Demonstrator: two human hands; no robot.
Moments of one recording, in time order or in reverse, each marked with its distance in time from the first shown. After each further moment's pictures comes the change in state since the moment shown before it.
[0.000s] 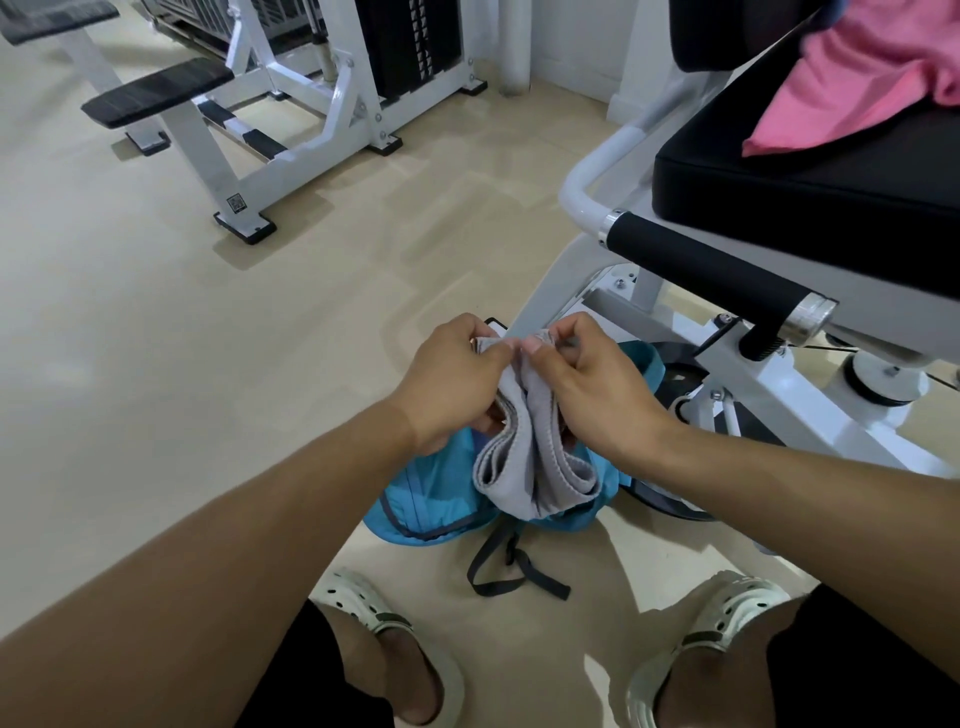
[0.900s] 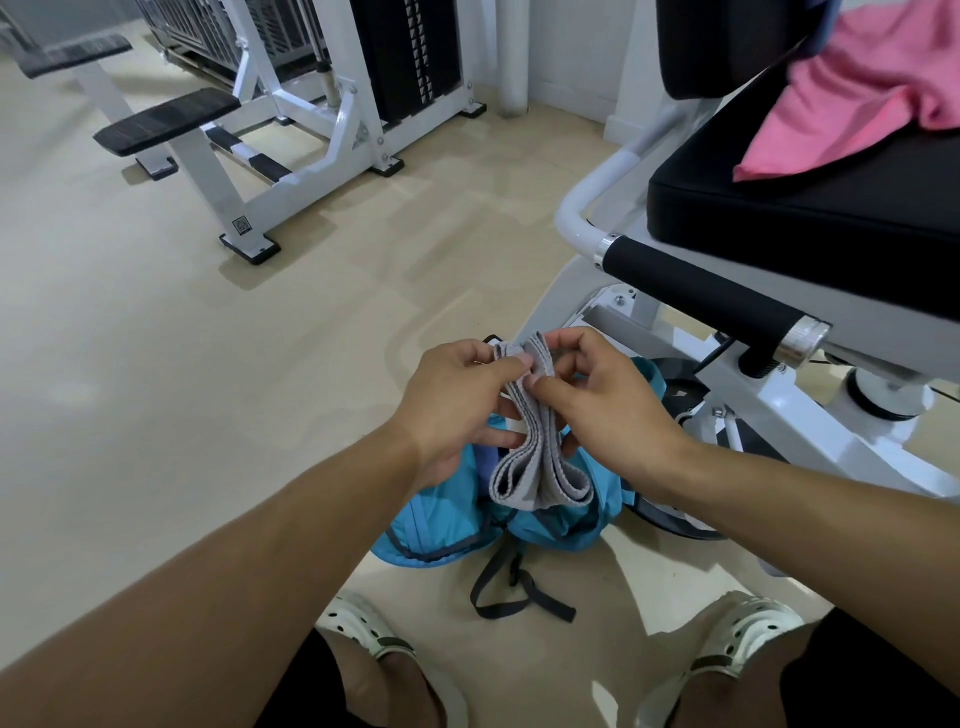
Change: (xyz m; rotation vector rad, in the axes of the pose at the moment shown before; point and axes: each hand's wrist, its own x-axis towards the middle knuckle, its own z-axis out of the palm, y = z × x) left_hand -0.011 0.010 0.004 -0.316 -0.037 -0.082; right_hand -0.001 -0.004 -0.008 0.132 -0.038 0.025
